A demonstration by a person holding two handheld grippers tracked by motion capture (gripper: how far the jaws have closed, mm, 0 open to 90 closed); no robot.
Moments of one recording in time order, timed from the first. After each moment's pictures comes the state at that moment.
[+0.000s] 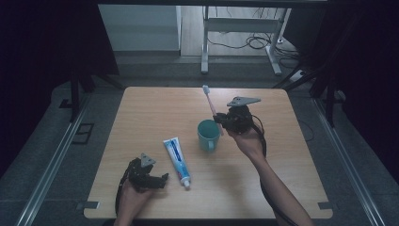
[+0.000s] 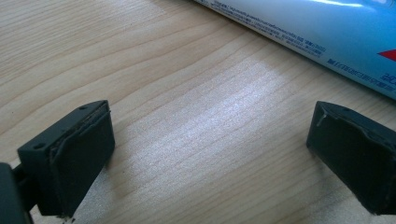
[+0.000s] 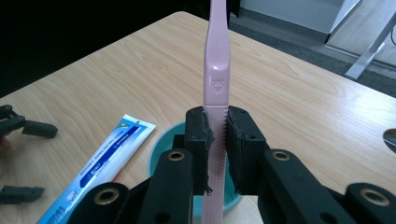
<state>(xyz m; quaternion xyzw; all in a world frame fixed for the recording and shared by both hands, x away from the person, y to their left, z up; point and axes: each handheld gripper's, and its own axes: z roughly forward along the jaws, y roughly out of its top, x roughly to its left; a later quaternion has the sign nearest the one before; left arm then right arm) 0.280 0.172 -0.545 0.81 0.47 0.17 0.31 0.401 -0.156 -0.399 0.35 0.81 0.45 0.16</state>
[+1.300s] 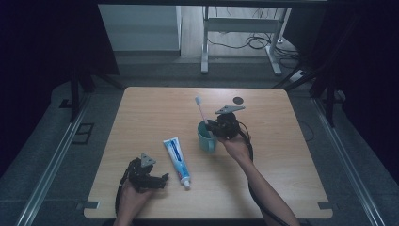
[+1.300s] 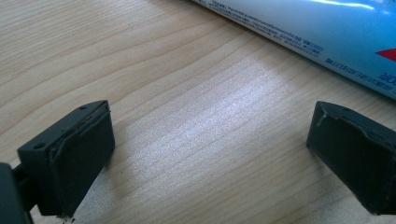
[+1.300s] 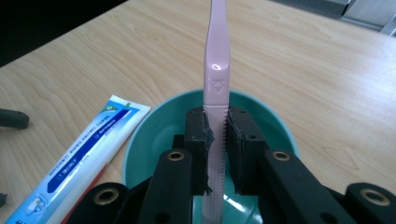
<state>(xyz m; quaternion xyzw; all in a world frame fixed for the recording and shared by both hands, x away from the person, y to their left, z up) 0.280 0.172 -0.545 0.81 0.47 0.17 0.31 0.421 -0.132 -0.461 0.37 0.82 0.43 0.12</state>
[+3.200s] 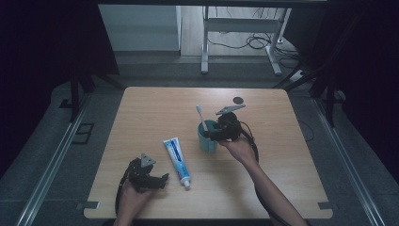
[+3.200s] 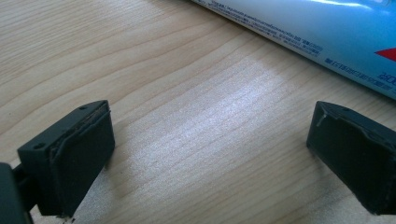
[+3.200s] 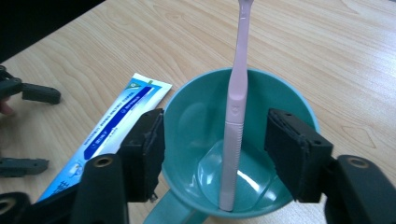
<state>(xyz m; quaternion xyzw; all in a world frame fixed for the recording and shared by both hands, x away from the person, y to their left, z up) 0.280 0.172 -0.545 0.81 0.47 0.17 0.31 0.409 -0.137 -0.444 0.36 0.84 0.40 0.08</state>
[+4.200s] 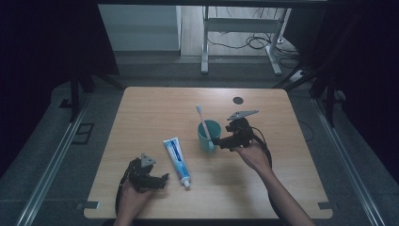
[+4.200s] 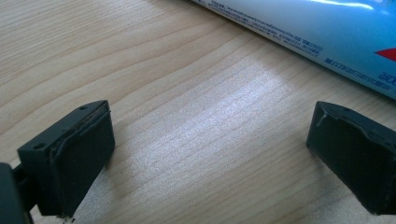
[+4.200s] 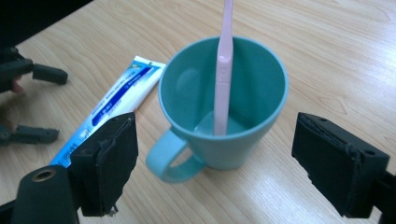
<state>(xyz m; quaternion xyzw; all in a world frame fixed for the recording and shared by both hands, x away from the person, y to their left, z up) 0.280 0.172 -0.546 0.81 0.47 0.17 0.31 0.385 -0.169 -0.438 0.36 0.84 0.40 0.09</state>
